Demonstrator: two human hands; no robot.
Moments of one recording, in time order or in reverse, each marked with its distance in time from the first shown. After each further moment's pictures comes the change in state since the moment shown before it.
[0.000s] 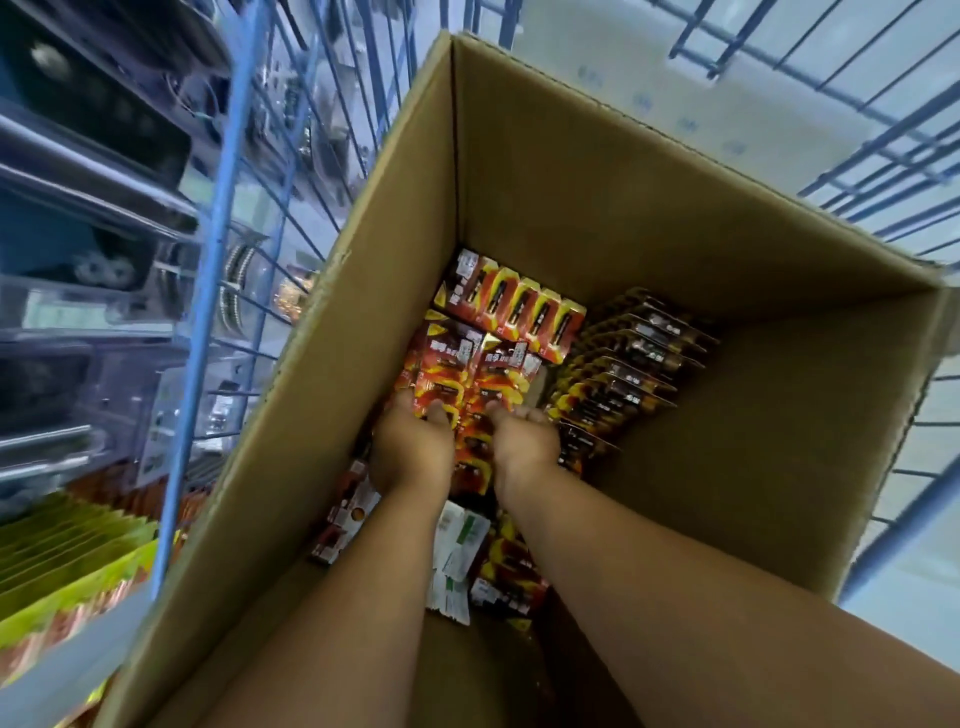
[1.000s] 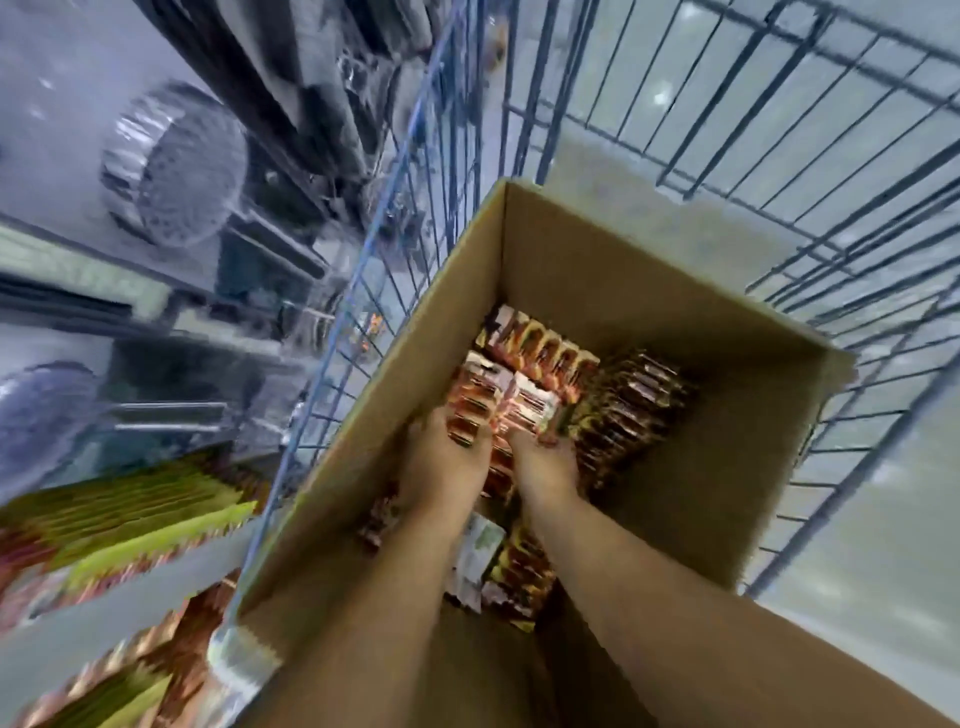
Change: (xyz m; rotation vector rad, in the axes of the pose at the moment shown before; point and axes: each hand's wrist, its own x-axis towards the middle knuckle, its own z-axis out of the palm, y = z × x) left_hand -0.074 0.019 -0.067 -0.101 0.015 0.150; right_hand -0.076 -0.020 -0.033 -0.188 -0.080 -0.185
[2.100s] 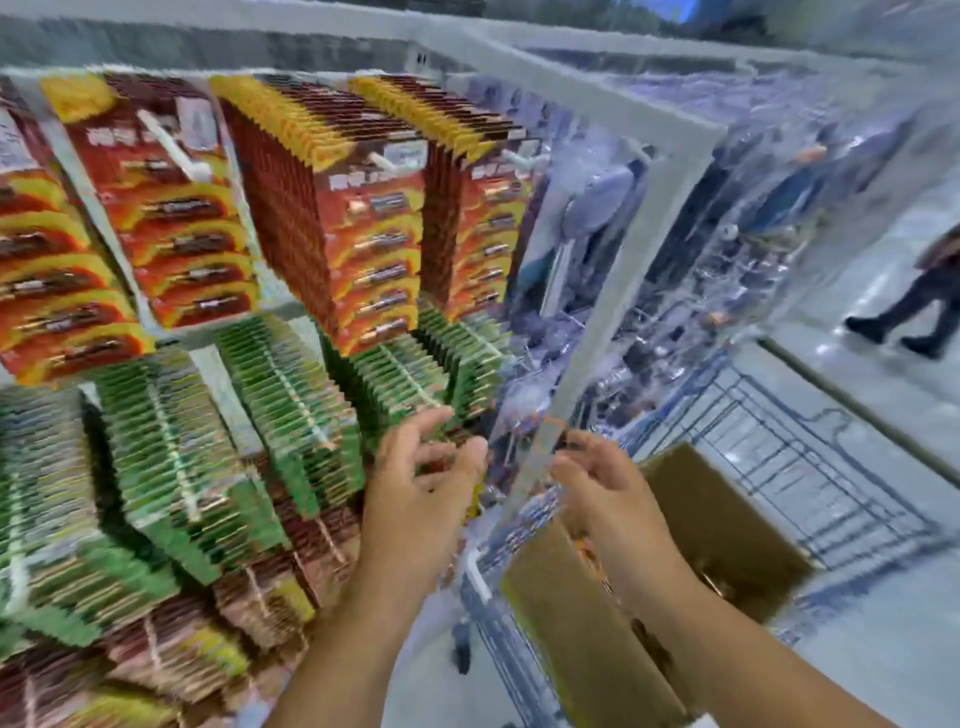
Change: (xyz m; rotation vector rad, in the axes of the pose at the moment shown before) left_hand -0.398 -0.228 -0.365 -1.037 0.517 0.453; right_hand -0.498 0.103 -0.012 -0.348 -0.638 -1.080
